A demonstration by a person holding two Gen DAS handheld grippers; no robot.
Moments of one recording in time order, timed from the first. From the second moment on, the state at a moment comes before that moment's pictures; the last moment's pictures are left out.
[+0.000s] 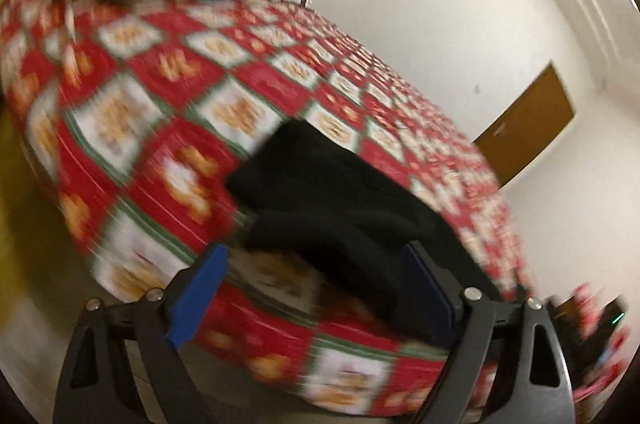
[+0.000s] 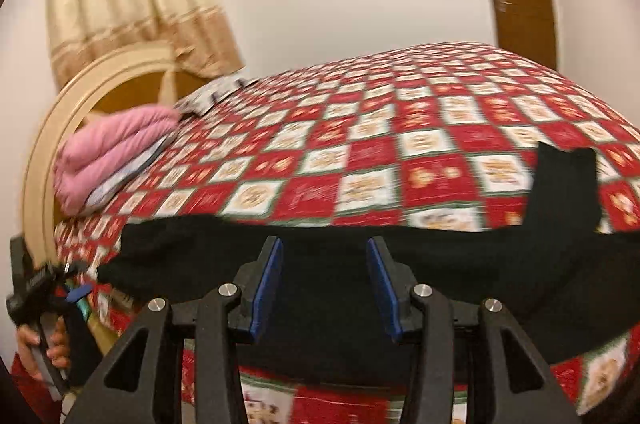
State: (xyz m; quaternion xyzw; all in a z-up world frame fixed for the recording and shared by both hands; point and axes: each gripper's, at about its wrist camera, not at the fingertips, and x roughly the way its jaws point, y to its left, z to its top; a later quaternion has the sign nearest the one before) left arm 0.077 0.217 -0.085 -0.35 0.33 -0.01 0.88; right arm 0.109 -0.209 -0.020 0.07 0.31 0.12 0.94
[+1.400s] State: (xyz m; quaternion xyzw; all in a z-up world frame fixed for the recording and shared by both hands) left arm 0.104 0.239 -0.056 -0.15 0.25 0.16 0.94; right arm 0.211 -0.161 -0.033 0.09 0.36 0.22 0.90
